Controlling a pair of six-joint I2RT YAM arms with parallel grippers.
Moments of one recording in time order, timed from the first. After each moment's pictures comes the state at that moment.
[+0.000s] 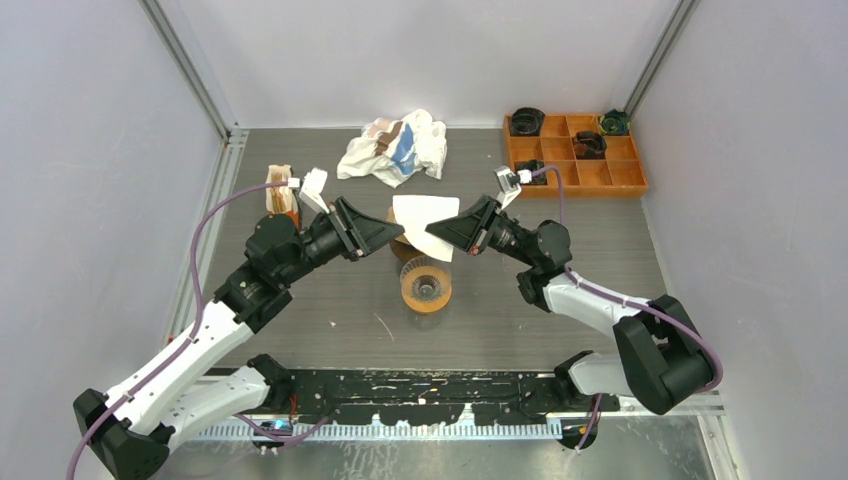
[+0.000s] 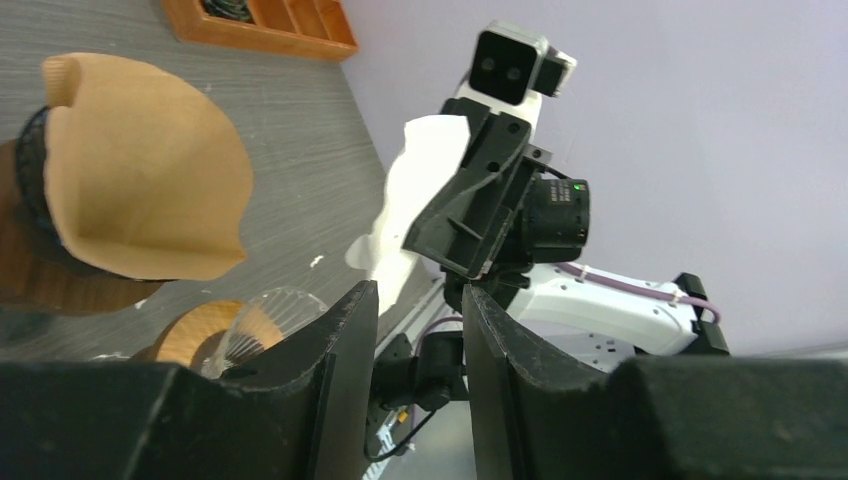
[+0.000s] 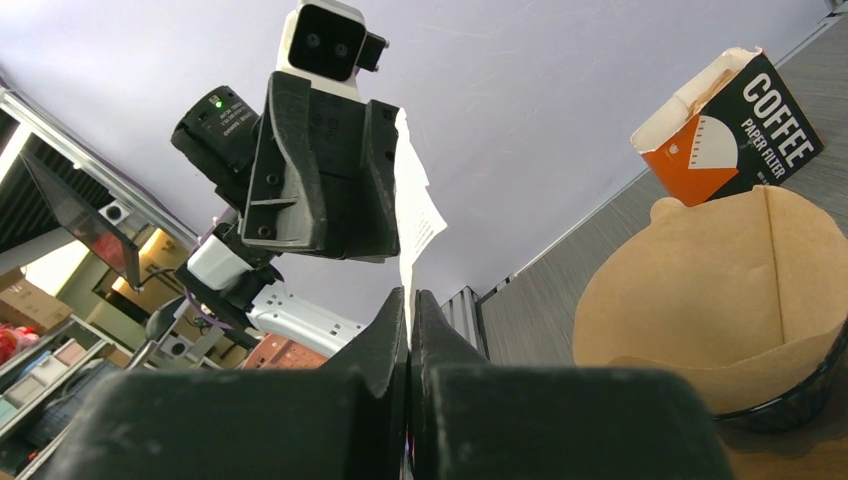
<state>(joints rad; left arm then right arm) -0.67 0.86 0.82 0.03 0.26 -0.99 0.49 1.30 0.53 1.25 -0.70 1.14</state>
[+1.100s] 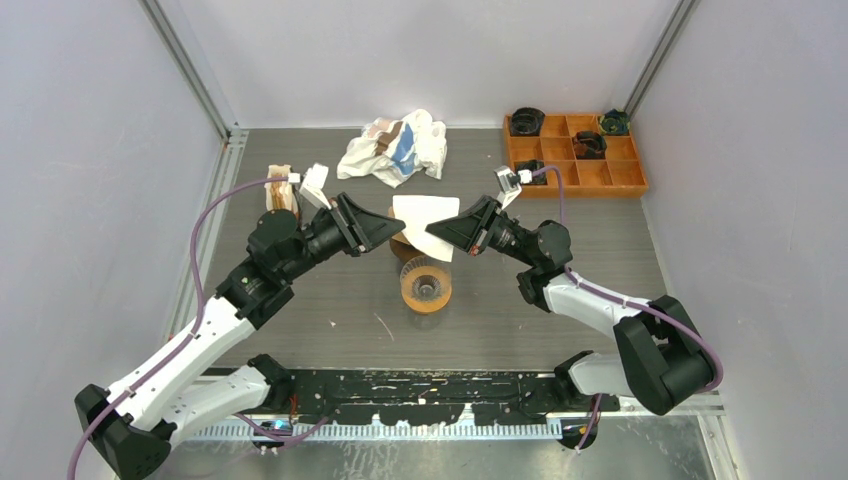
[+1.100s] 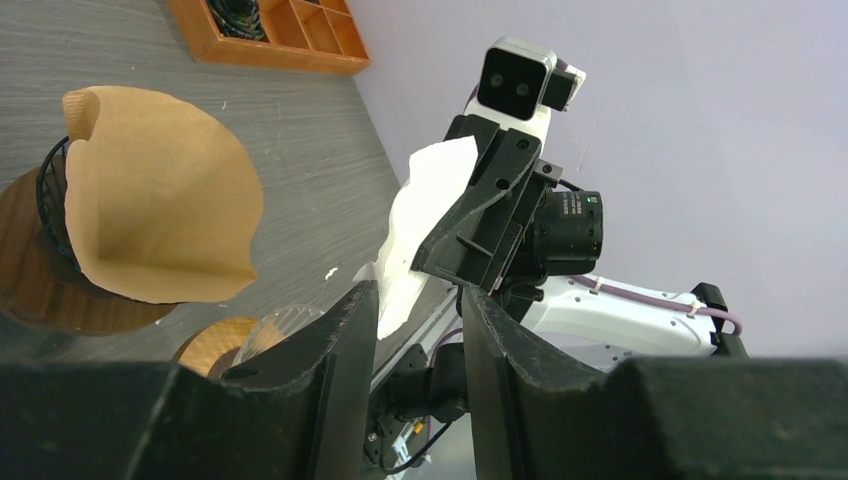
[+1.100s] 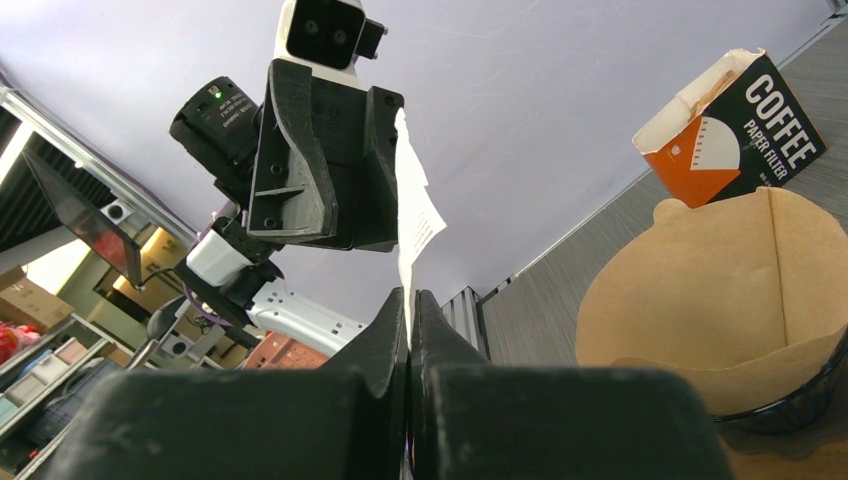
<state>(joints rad) -0.67 0.88 0.85 0.01 0.23 -0.95 0.49 1.29 0.53 1.25 -0.70 1.14</state>
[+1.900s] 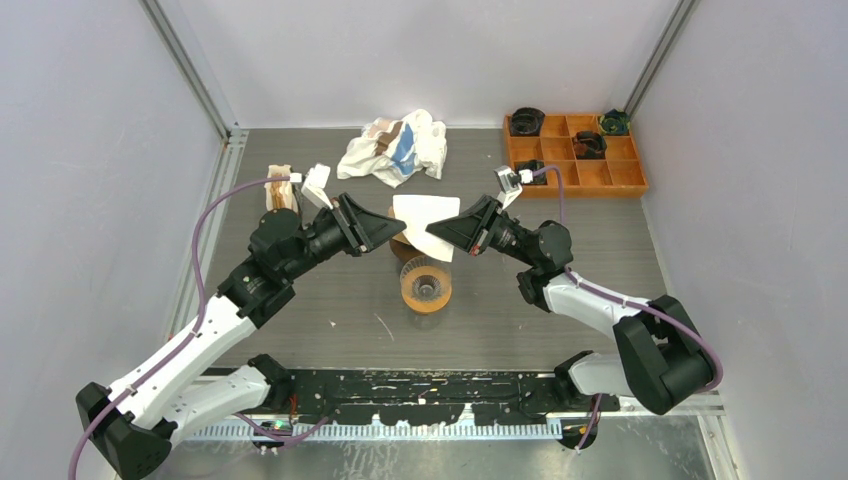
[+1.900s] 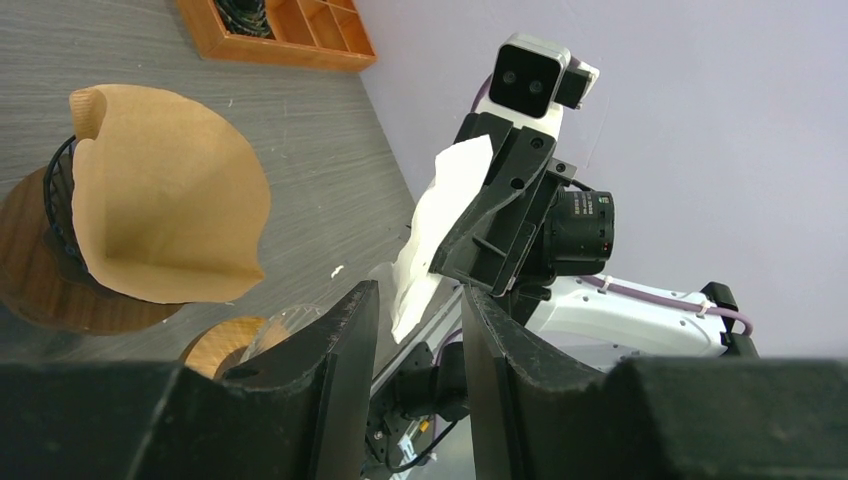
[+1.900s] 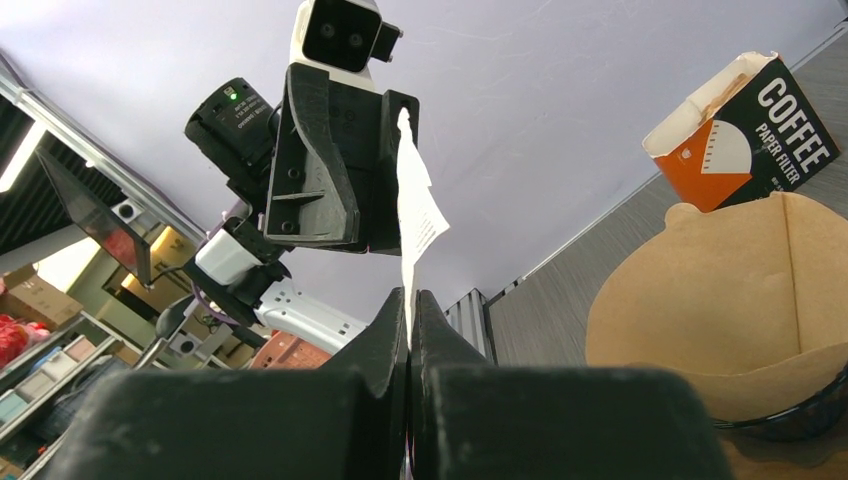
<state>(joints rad) -0.67 0.89 0.85 0.01 0.23 -0.94 0.49 1.29 0.53 1.27 -0.70 1.16</state>
